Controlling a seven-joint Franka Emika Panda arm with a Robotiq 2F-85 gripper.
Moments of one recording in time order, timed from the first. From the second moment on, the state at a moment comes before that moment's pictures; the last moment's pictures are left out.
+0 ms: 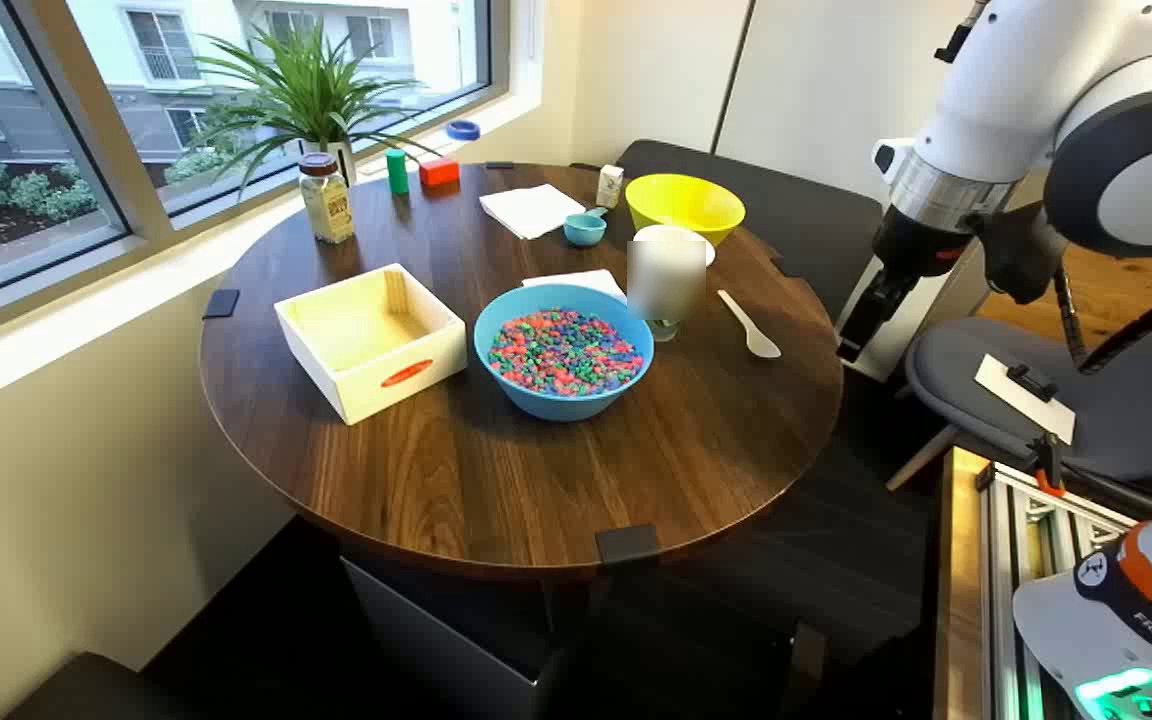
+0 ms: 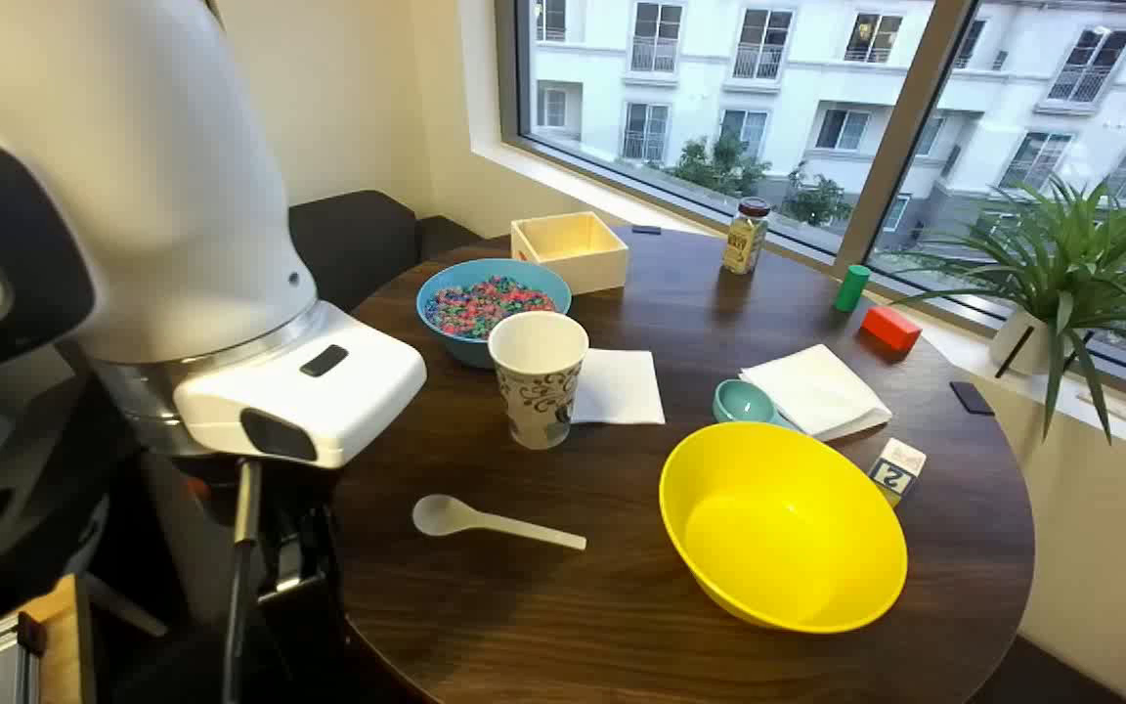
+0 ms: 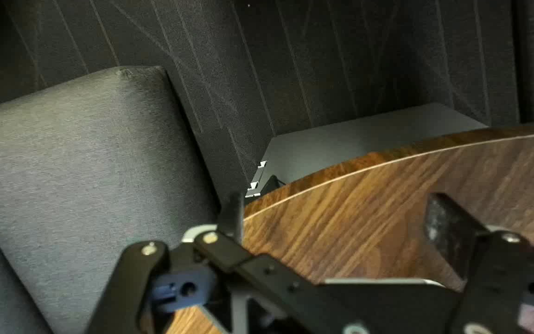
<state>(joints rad) -0.13 -0.56 0.03 -2.72 -0.16 2.17 0.17</state>
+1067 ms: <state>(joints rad) -0.20 -0.46 -0.07 -2.58 -0.06 2.29 0.30</state>
